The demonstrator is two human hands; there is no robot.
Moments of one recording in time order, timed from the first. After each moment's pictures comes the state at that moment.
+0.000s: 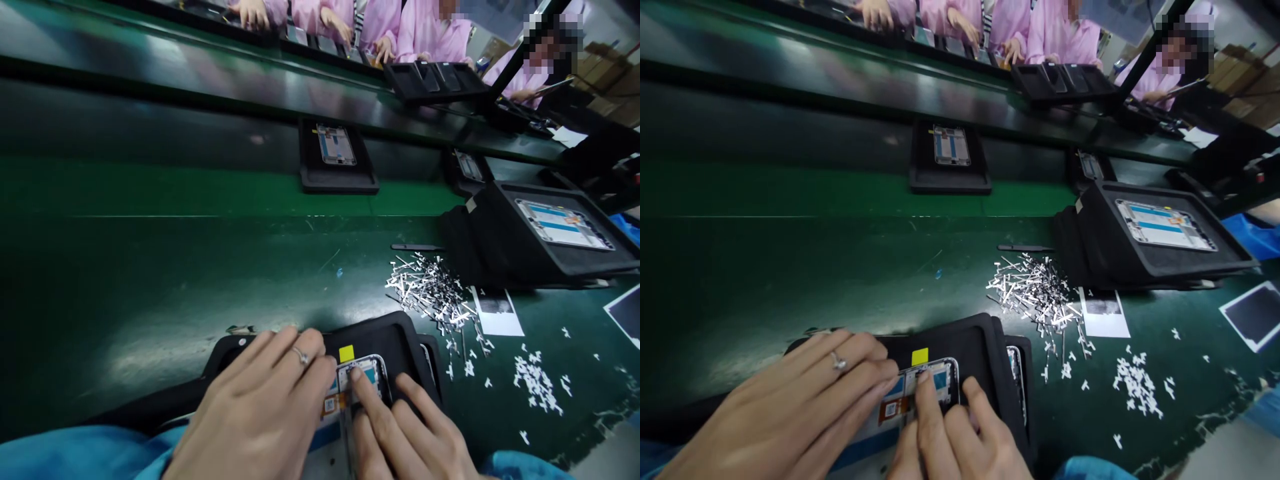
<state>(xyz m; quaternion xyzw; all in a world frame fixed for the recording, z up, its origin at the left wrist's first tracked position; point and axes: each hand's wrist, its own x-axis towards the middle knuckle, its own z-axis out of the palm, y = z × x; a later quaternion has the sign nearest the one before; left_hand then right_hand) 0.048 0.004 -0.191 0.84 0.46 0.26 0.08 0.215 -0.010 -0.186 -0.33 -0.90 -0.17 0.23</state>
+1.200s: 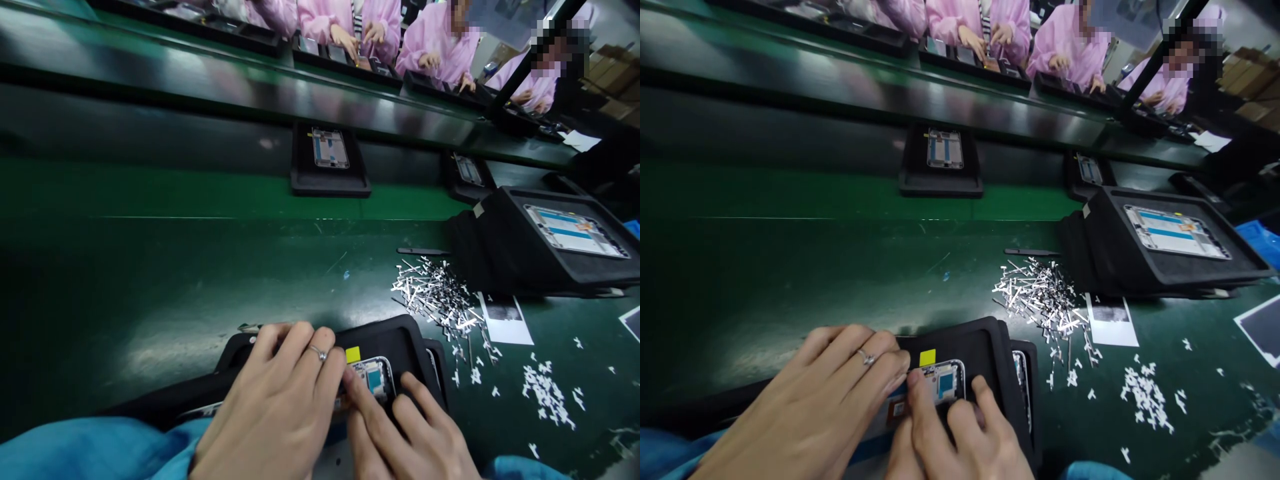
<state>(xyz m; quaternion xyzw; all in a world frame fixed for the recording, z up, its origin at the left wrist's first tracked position) 0.052 0.006 -0.188 0.87 0.46 0.20 -0.02 0.208 -0.008 -0.193 -0.34 -0.88 -0.18 0.26</state>
